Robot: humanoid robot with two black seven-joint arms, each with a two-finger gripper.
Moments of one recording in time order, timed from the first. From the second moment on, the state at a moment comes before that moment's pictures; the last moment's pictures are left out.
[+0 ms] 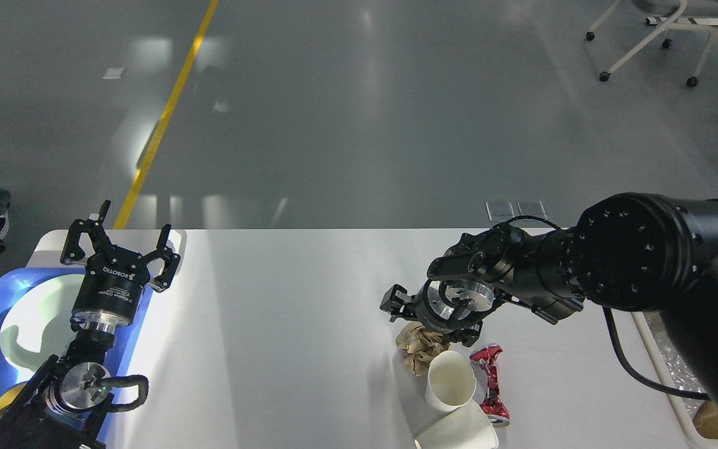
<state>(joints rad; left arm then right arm) -0.26 0.13 -1.46 -0.81 0.40 -0.56 -0.32 1.48 0.19 -1.09 0.93 0.45 0.18 -0.28</state>
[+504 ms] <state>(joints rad) -0.26 0.13 -1.46 -0.81 0.40 -0.56 -0.32 1.35 0.20 -1.09 0.81 0.36 0.18 -0.28</state>
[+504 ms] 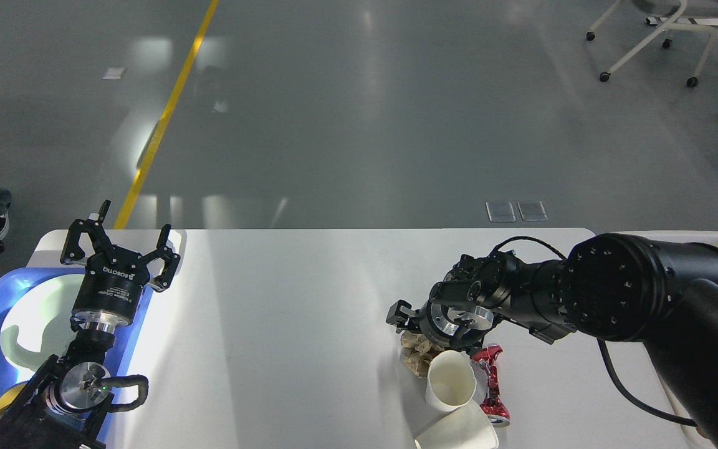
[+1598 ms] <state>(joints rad) -0.26 0.13 -1.46 -0.81 0.40 -0.56 -0.32 1.34 0.20 -1.04 0.80 0.38 0.16 -0.28</state>
